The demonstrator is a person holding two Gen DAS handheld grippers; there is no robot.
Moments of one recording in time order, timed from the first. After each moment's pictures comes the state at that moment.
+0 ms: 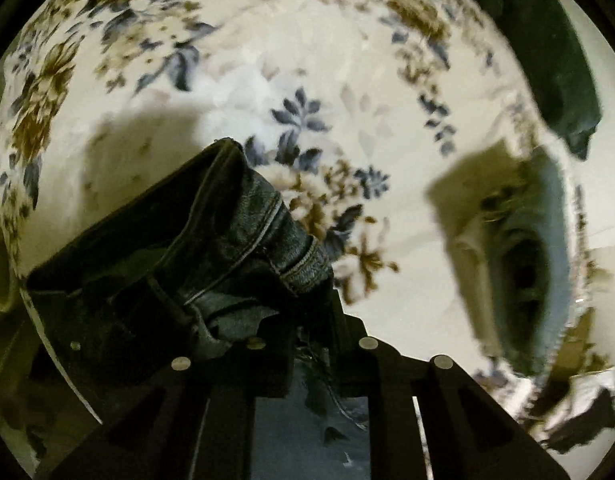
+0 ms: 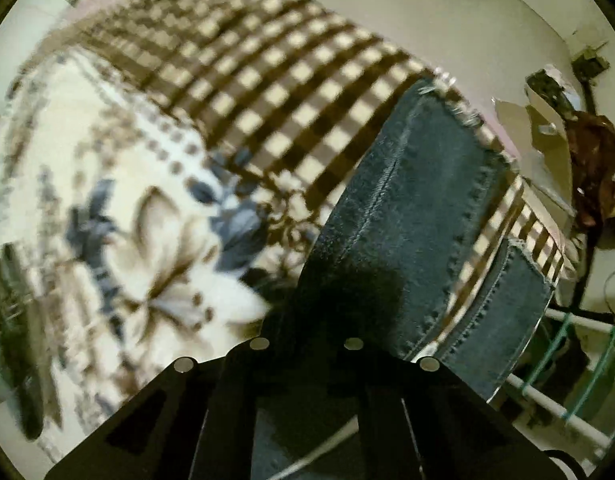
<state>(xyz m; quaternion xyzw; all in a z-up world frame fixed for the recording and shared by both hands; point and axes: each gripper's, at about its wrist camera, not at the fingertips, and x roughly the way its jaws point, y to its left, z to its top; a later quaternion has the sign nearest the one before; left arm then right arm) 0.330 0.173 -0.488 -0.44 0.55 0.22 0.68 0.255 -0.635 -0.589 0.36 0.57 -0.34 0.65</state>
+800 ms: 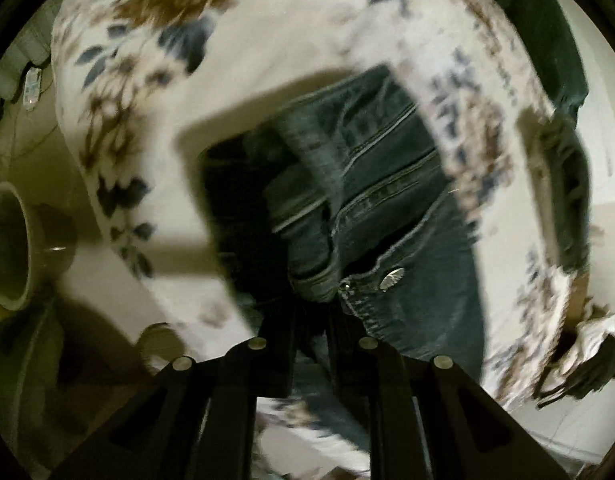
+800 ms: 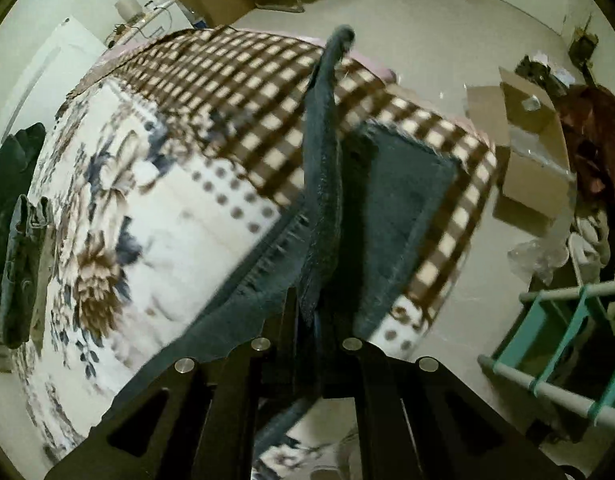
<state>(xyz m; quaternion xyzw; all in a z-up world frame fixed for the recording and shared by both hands) 0.106 0.213 -0.571 -0.42 0.58 0.17 0.67 -0.017 -0.580 -0.599 0.38 0.48 -0.32 0.72</state>
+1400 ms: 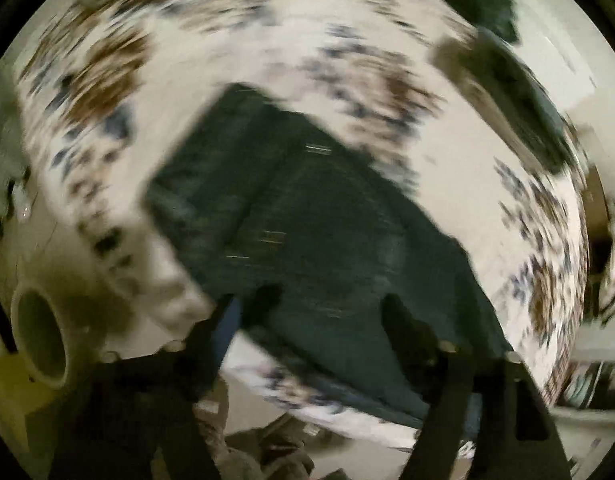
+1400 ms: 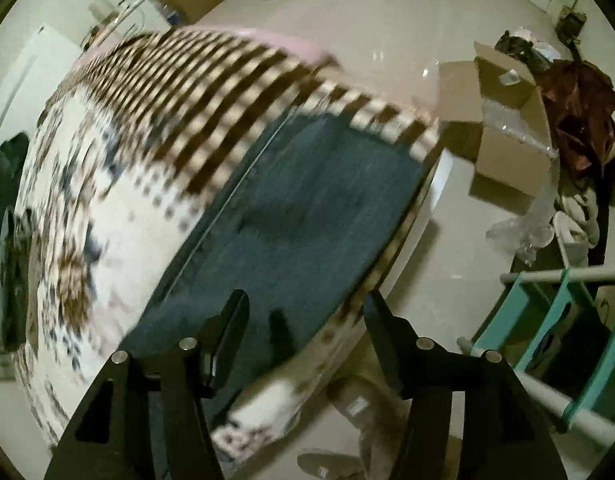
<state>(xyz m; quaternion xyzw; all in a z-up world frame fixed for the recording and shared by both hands) 0.116 0.111 -0.502 -0.25 0.58 0.10 0.77 -0.071 -0.629 -0.601 0.39 0.50 -0.34 0.69</state>
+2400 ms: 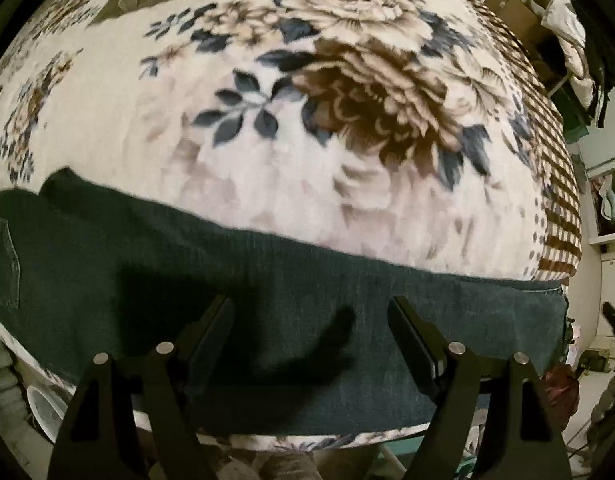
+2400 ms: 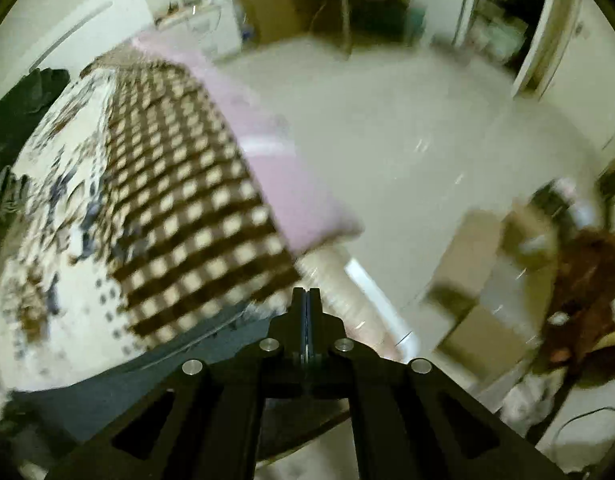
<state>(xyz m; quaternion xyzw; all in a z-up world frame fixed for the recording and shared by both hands) 0.170 -0.237 -0.540 -0.04 0.65 -0.07 0.75 0.009 -0.791 -0.579 0.23 0.52 -0.26 0.78</state>
